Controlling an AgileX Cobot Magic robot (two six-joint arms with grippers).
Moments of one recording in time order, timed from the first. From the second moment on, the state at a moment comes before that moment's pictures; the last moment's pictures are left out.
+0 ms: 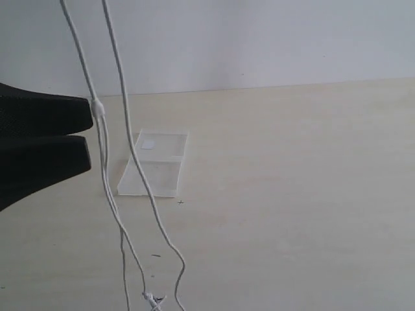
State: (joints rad) left arm 0.00 1.00 -0.52 1.46 -1.22 -1.24; right arm 0.70 1.22 -1.47 1.58 0.64 -1.27
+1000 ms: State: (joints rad) left arm -0.15 1.00 -0.52 1.39 -1.12 -1.19; right arm 0.70 1.33 -1.54 1.63 0.72 -1.31
